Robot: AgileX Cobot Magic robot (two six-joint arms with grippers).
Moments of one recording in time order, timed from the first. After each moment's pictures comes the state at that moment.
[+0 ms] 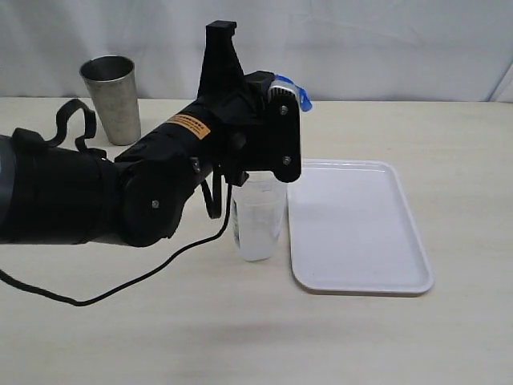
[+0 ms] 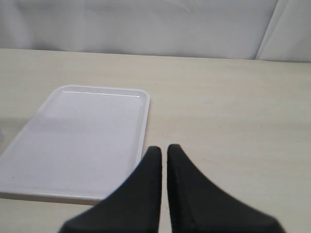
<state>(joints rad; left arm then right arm) -0.88 1.75 -0.93 -0.59 -0.70 1.84 0.00 0.00 0.00 -0.03 0.35 -0.04</state>
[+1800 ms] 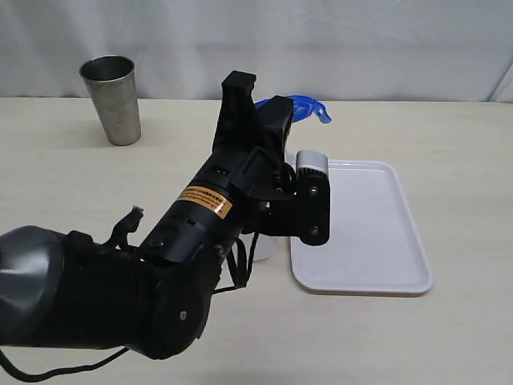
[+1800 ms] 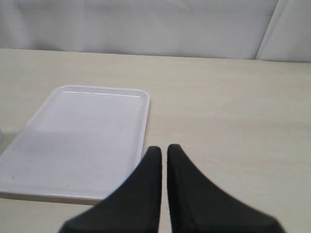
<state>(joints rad) -1.07 1.81 -0.82 -0.69 -1.10 1.87 0.00 0.00 0.00 -0.03 0.35 -0.04</state>
